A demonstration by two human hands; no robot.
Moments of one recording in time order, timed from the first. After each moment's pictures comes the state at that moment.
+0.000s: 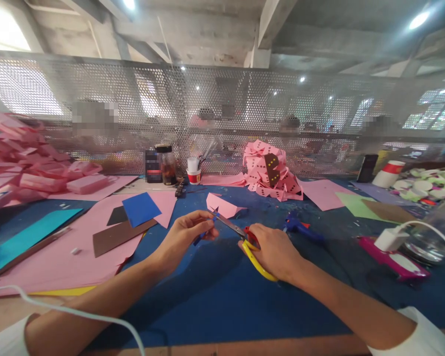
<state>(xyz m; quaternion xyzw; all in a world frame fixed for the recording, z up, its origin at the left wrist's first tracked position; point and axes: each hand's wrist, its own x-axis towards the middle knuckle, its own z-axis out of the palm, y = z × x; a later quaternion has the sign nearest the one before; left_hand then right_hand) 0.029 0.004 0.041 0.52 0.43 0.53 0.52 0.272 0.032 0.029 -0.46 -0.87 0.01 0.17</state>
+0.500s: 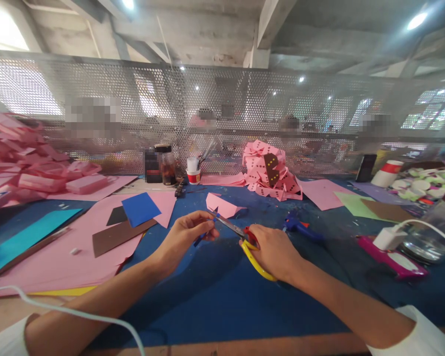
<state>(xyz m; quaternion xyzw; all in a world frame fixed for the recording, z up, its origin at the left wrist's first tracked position) 0.030 0.003 0.042 0.53 0.44 0.52 0.51 0.271 0.032 0.029 -0.46 -0.87 0.00 0.17</state>
